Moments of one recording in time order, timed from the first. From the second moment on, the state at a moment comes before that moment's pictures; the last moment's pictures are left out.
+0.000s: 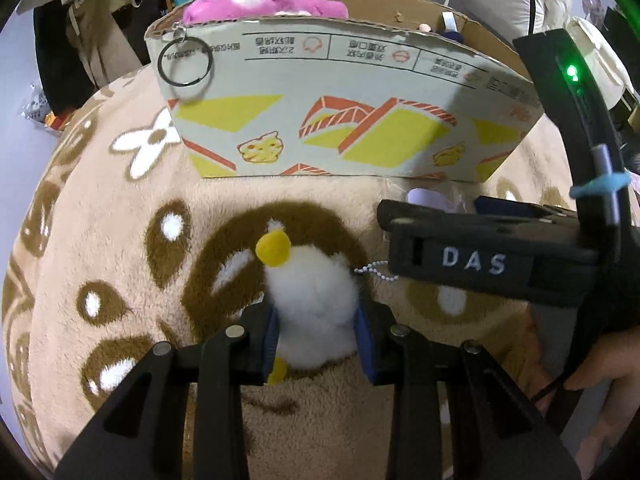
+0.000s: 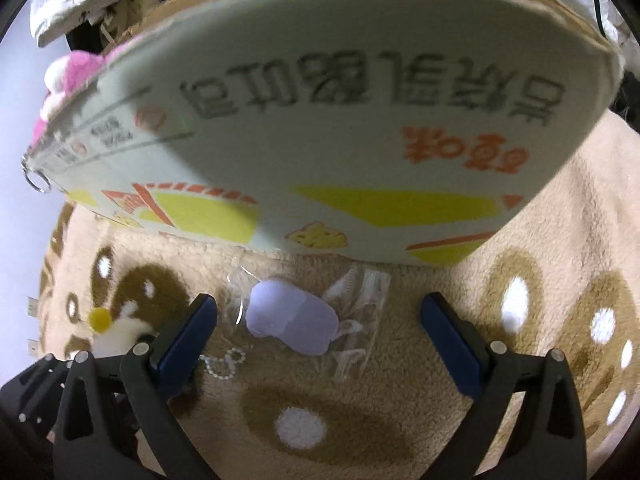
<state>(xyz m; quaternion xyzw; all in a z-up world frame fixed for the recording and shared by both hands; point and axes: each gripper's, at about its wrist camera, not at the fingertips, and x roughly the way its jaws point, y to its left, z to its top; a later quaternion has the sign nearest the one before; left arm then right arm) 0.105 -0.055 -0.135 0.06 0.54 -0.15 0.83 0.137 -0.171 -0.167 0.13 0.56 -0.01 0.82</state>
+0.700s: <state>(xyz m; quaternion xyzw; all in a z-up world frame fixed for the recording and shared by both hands) 0.093 -0.064 -0.124 0.08 0.51 -0.14 0.85 0.115 -0.184 -0.154 0.12 0.55 -0.03 0.82</state>
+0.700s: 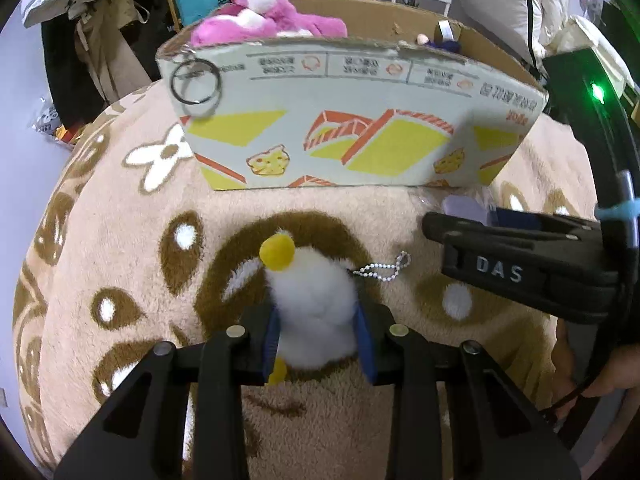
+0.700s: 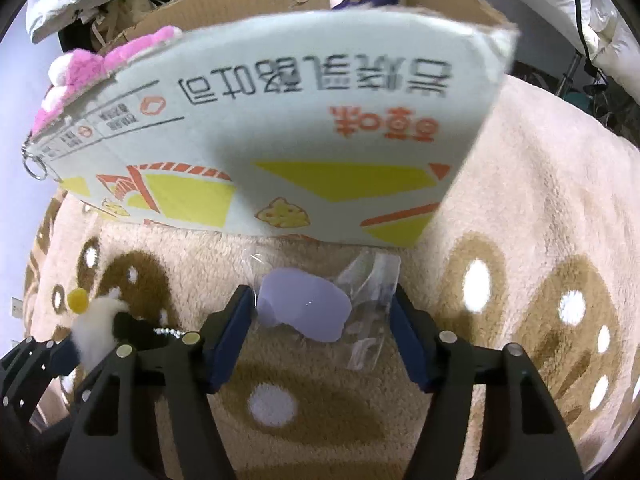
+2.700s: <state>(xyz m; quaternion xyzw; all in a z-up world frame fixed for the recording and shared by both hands) 0.157 -0.103 -0.015 0.14 0.26 -0.19 0.94 0.116 -0.232 -0.030 0.13 0.31 0.03 0.94</state>
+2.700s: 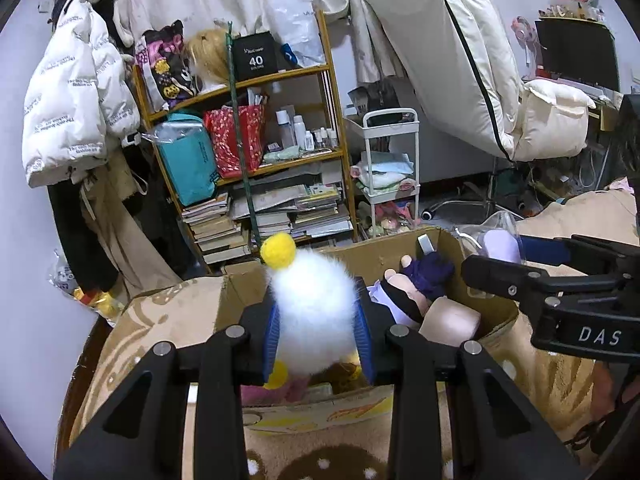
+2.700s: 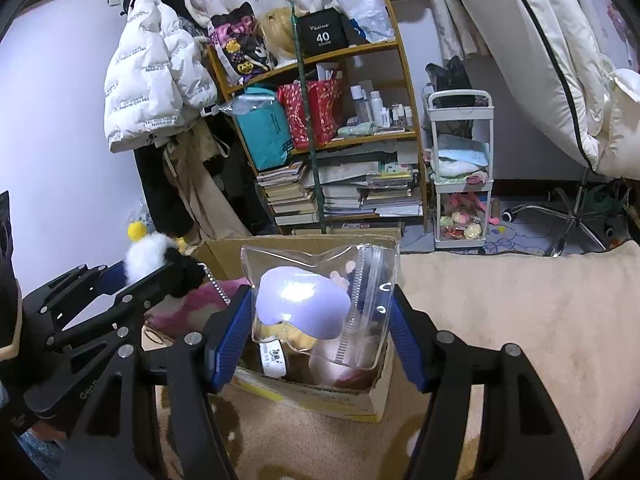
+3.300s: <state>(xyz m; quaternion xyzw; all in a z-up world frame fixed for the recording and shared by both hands) 0.171 -0.101 -0.032 0.11 0.29 -0.18 0.93 0.132 -0.231 -0.052 0.14 0.33 0.05 0.93</state>
